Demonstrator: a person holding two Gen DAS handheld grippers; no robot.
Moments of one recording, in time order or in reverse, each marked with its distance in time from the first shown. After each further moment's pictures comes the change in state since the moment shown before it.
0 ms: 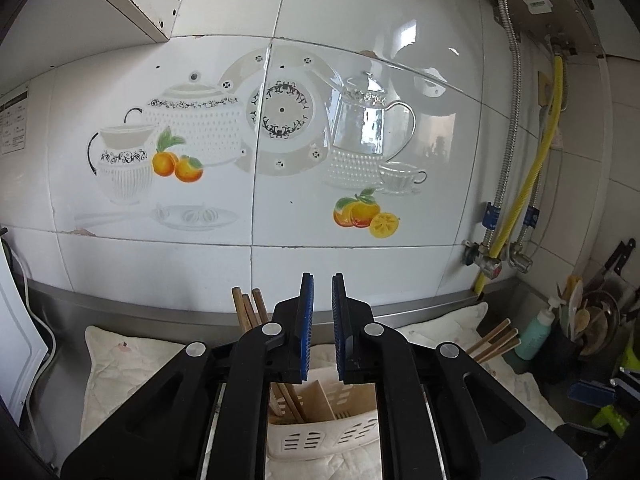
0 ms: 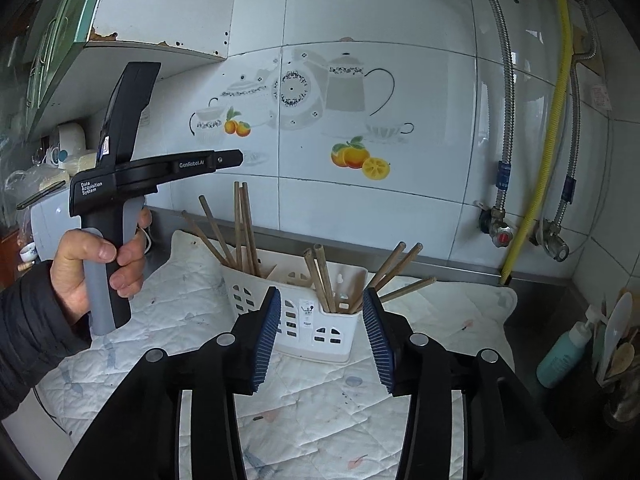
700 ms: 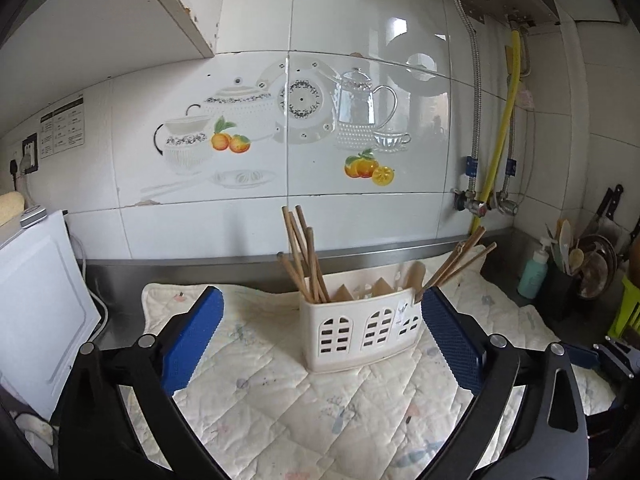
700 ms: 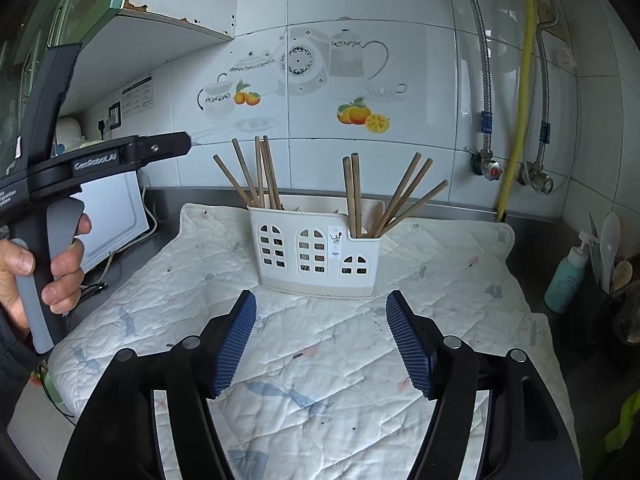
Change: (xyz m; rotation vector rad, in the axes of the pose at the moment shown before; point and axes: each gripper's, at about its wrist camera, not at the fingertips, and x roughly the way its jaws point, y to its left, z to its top) left arm -0.122 0.005 -0.074 0.084 0.025 0.081; right arm -0.033 0.051 -0.075 0.092 0.032 -0.049
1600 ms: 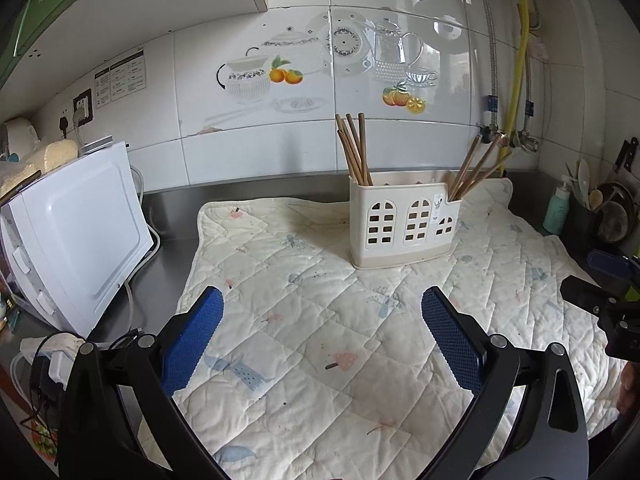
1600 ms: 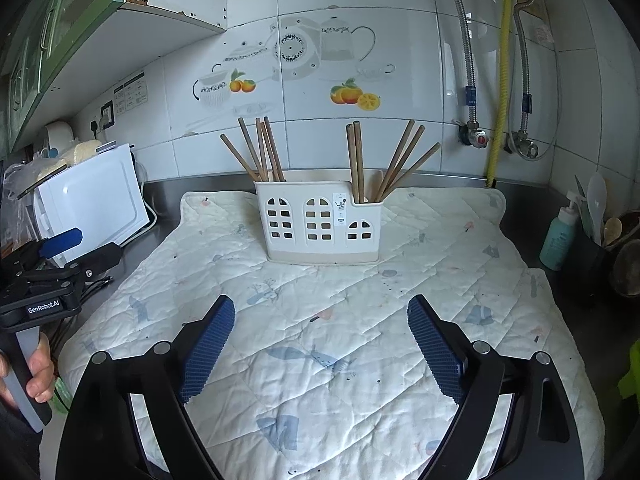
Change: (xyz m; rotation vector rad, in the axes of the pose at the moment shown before) left arm -0.066 0.020 -0.090 0.012 0.131 0.124; right arm -0.018 0.020 -0.029 0.065 0.038 -0.031
